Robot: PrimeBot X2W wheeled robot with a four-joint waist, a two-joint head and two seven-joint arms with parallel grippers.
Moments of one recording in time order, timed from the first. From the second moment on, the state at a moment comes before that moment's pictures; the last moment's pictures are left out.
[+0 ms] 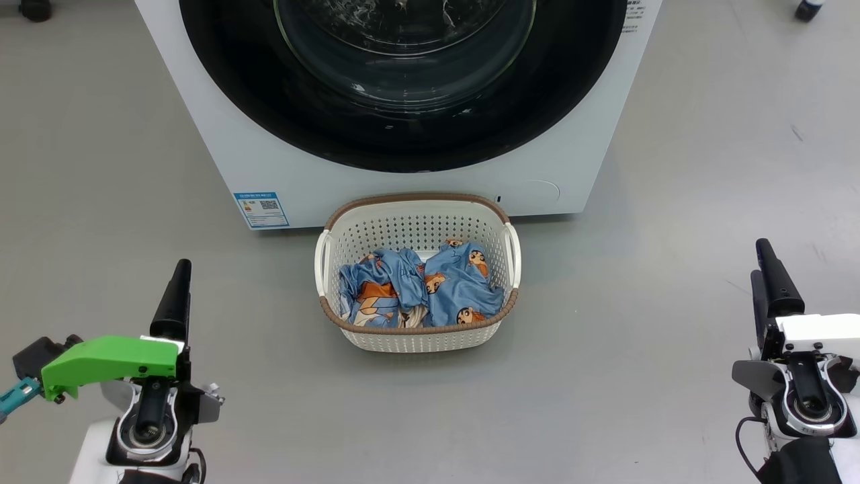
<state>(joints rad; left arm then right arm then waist) -0.05 0.07 0.01 0.27 -1.51 -0.13 0.05 -0.06 -0.08 -0.09 0.32 1.44 0.12 0.05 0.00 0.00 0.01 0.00</state>
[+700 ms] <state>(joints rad) -0.09 0.16 -0.11 0.28 -1.26 -0.13 -0.06 -0.10 -0.17 -0.01 0.34 1.19 0.12 -0.05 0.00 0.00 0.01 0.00</state>
